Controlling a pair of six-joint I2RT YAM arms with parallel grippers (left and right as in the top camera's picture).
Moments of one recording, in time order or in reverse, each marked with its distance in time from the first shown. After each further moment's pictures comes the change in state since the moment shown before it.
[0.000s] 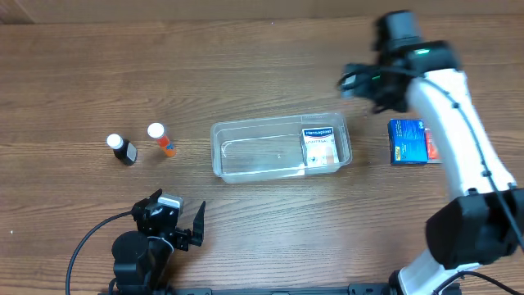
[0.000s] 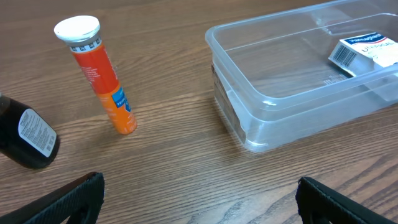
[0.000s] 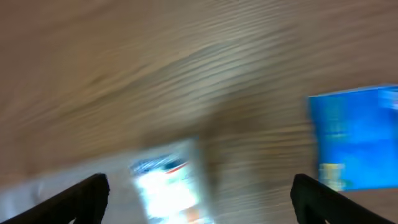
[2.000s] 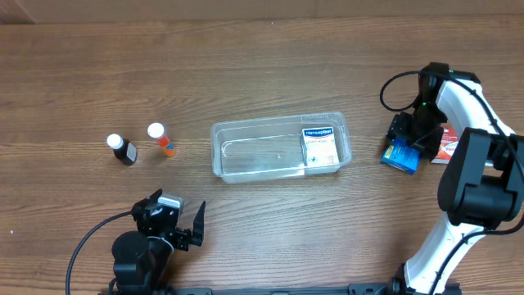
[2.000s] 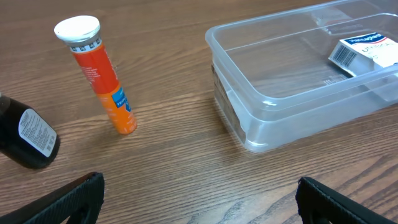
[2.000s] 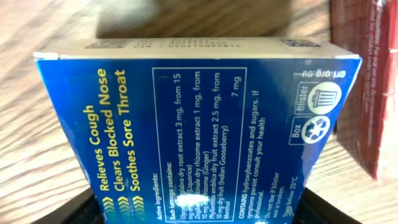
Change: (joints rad) left arm 0.000 0.000 0.000 0.000 0.000 0.000; right arm -0.258 0.264 -0.225 0.003 0.033 -0.089
